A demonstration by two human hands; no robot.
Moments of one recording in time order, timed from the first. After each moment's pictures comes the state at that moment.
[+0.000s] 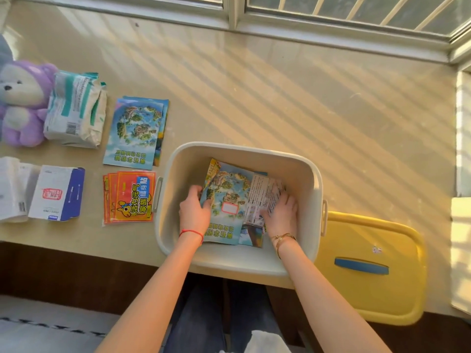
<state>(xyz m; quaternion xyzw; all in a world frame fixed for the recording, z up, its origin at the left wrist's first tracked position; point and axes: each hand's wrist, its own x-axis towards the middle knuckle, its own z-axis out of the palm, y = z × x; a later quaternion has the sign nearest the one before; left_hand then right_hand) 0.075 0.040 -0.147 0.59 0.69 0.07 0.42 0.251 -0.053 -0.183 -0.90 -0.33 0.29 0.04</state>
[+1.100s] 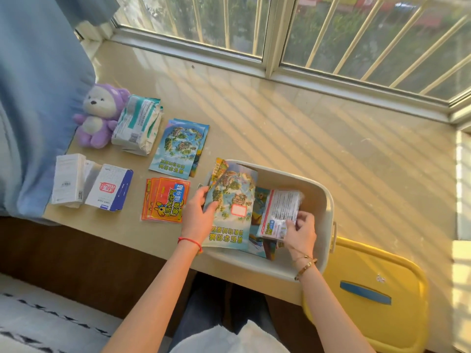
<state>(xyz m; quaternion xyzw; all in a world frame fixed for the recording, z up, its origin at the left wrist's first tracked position) 0.026 0.046 -0.053 0.58 0.65 0.20 0.45 0.232 -0.059 -0.099 -0.85 -0.19 0.34 0.37</state>
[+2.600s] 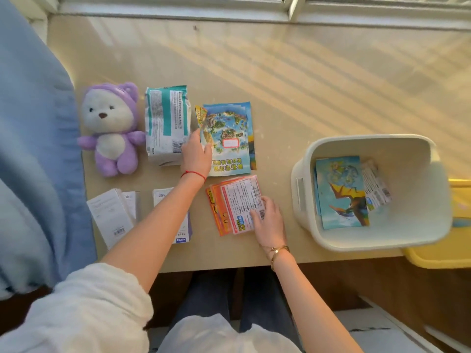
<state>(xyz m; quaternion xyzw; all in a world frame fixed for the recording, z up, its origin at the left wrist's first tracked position) -0.133 0.319 -0.156 0.71 0.56 0.10 0.41 -0.075 0.088 -0.159 -0.88 -0.24 0.35 0.22</state>
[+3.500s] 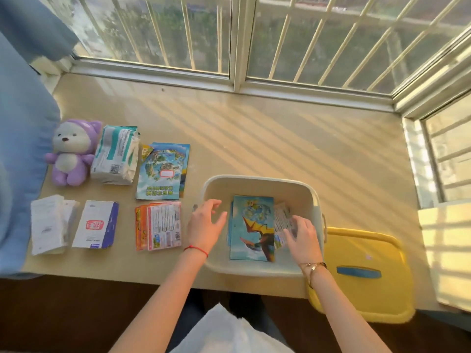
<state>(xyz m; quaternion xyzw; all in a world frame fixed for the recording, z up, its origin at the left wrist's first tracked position) 0.025 0.068 -0.057 0.74 0.54 0.12 0.39 0.230 -0.078 -0.071 -0.89 -0.34 0.27 0.16</state>
